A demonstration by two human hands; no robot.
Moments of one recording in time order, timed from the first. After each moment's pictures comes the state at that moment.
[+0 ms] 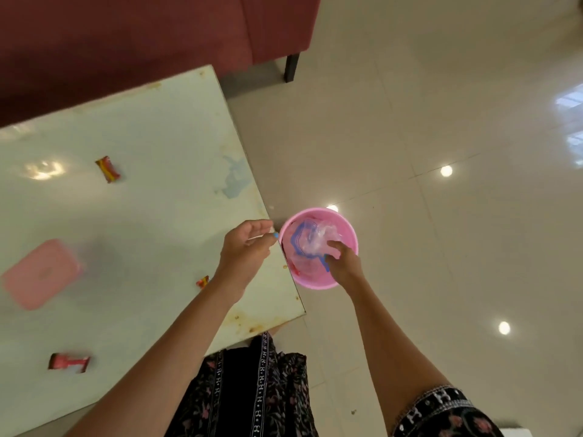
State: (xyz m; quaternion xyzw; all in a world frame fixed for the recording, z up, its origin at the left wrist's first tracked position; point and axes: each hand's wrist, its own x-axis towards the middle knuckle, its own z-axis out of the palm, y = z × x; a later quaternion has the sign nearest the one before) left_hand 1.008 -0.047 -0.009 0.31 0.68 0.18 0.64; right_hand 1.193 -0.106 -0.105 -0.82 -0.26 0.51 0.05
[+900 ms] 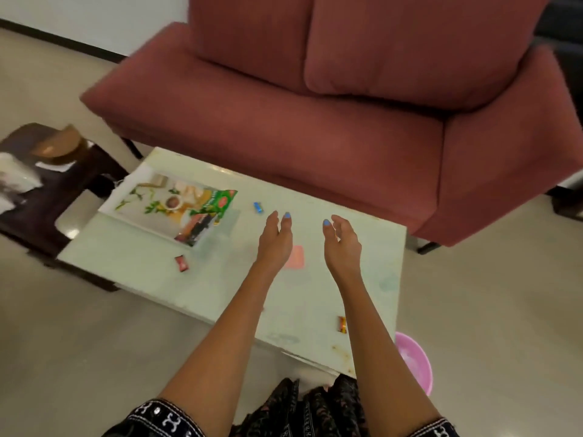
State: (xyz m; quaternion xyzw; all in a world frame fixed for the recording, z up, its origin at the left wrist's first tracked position) left_hand 0.723 -0.139 0.225 0.21 0.77 0.45 0.39; right_hand 0.833 -0.099 0.229 -0.59 -0.61 0.45 0.28
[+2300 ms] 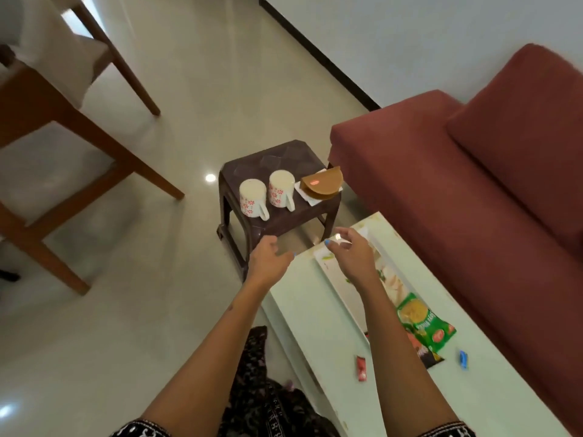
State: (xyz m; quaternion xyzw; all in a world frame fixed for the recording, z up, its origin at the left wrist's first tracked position) left_hand 0.171 -0.391 0.200 -0.04 0.82 0.51 0.27; right_hand 0.234 -0.234 0.225 -0.33 -0.81 0.48 0.04
